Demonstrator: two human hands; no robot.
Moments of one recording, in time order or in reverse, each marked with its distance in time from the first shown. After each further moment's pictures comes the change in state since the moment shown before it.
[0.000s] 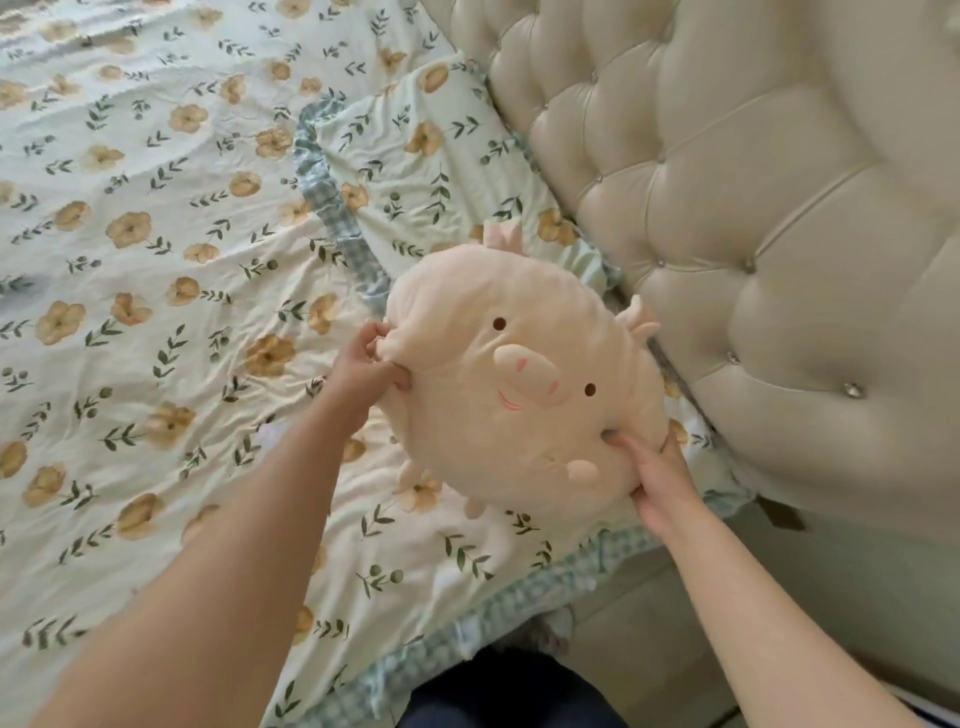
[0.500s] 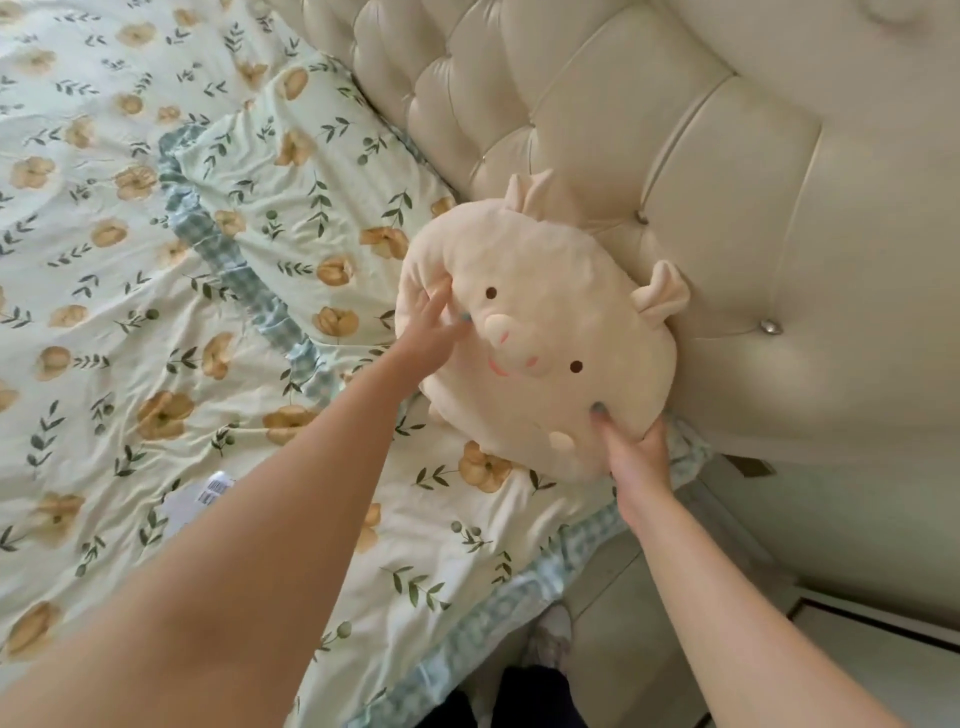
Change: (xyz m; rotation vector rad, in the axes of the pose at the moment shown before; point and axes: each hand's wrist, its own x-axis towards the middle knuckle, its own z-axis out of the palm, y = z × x) left_hand 0.059 0.028 0.178 0.358 -0.348 0.162; right_hand 0.044 0.022 -0.057 0.042 0.263 -0.158
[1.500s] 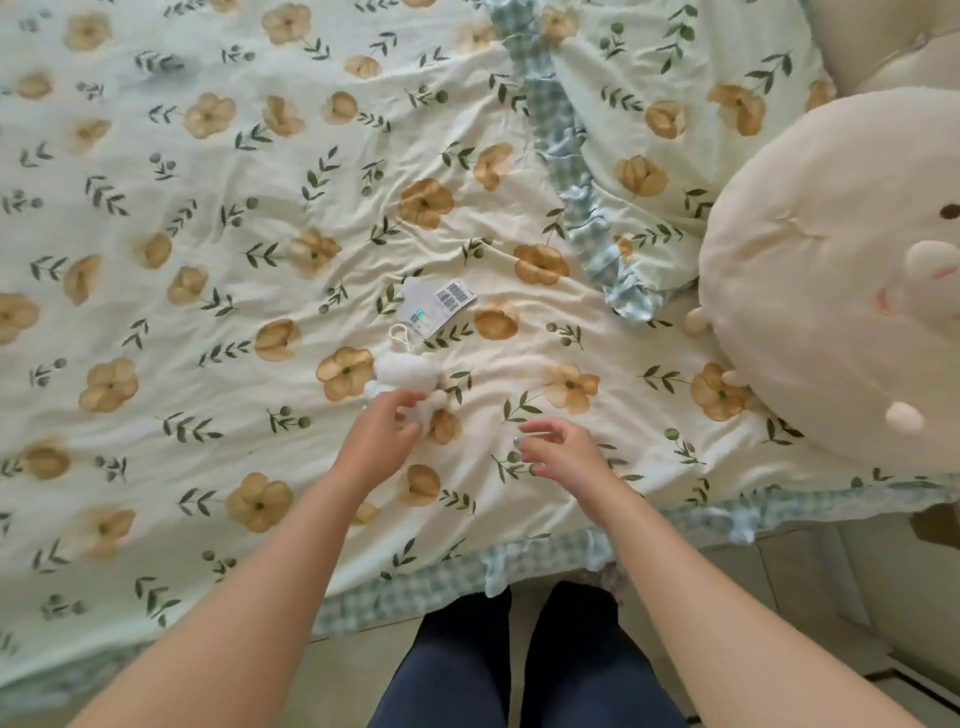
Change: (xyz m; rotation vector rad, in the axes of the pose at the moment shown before) left_hand -0.272 -0.330 -0.132 0.120 0.391 -0.328; right_hand -0.185 0.165 0.188 -0.789 -0.774 0.237
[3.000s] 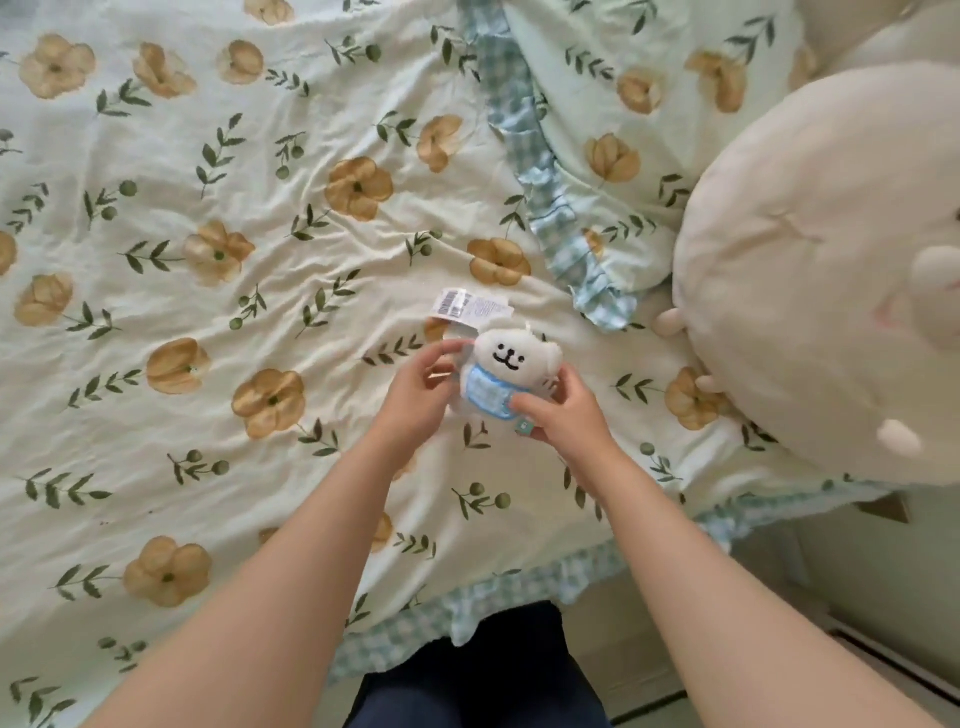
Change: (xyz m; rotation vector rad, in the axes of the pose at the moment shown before) left_hand 0.082 0.064 0.054 -0.583 -0.163 0.024; right_hand 0.051 -0.037 -0.026 0.217 0.151 -0.147
